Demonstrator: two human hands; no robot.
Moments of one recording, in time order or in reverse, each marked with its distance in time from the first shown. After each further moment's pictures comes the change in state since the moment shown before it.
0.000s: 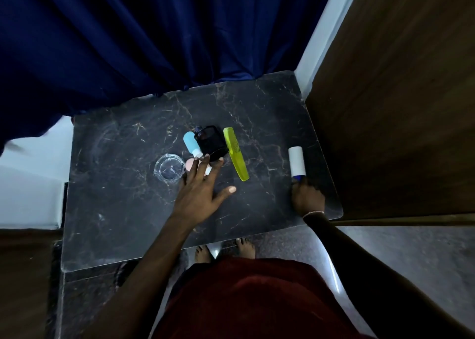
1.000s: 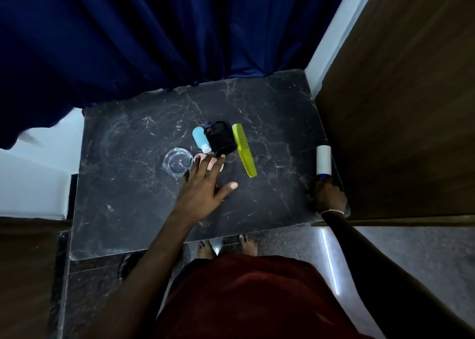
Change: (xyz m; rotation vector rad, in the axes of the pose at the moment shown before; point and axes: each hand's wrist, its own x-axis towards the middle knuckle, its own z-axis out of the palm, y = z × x) left_hand -0.016 -0.009 -0.014 -0.061 -0.028 -0.014; right_hand 0.007 0.032 -0.001 0.143 0.046 0.169
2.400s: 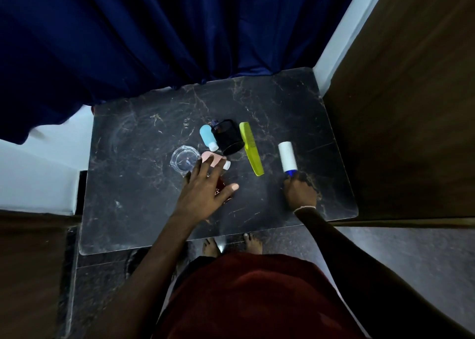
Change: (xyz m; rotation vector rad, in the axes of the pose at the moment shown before) left_hand -0.011 -0.012 -0.005 0.028 -0.032 -0.048; right_hand -0.035 -0.086 0.023 -0.092 -0.057 -0.211
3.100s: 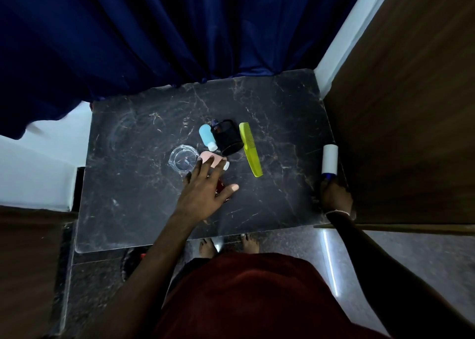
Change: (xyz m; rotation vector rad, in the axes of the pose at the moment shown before) left_hand 0.004 0.004 0.004 -0.018 -0.020 -0.021; right_hand 0.019 0.088 -0.018 0.133 0.082 0.207
